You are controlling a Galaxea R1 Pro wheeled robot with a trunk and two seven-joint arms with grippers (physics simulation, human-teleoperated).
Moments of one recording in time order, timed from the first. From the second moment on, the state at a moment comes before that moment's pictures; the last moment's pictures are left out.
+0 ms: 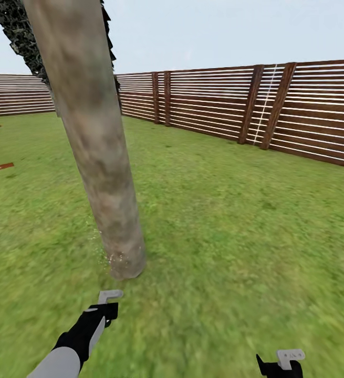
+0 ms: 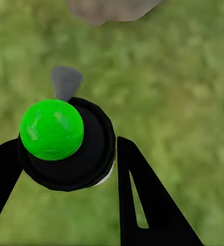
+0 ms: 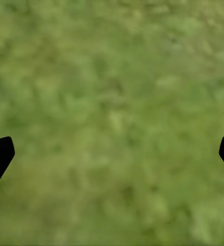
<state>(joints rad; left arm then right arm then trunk) -0.59 -0.06 0.29 -0.46 -0.25 0.24 0.04 -0.41 -0.13 -1.00 -0.16 0.95 -0.46 0.16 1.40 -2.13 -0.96</state>
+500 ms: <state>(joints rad) -0.59 -0.12 0.28 -0.84 -0.25 0.39 0.03 -0.41 -0.13 -1.00 -0.16 0.95 -0.45 0.16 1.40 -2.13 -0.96</state>
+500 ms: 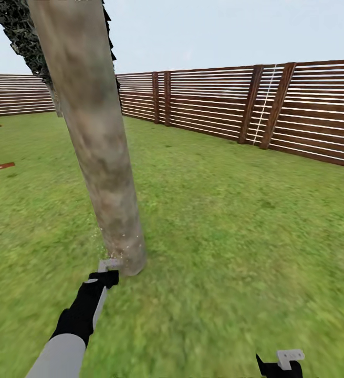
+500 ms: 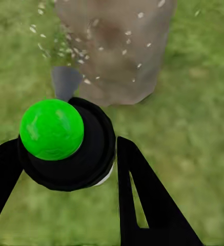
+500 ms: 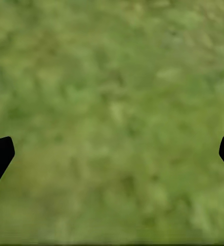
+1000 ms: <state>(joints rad) -0.59 -0.14 0.18 -1.12 -0.25 0.60 0.03 -0.41 -0.13 -1.00 -0.16 0.95 -0.45 0.16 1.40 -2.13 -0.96</state>
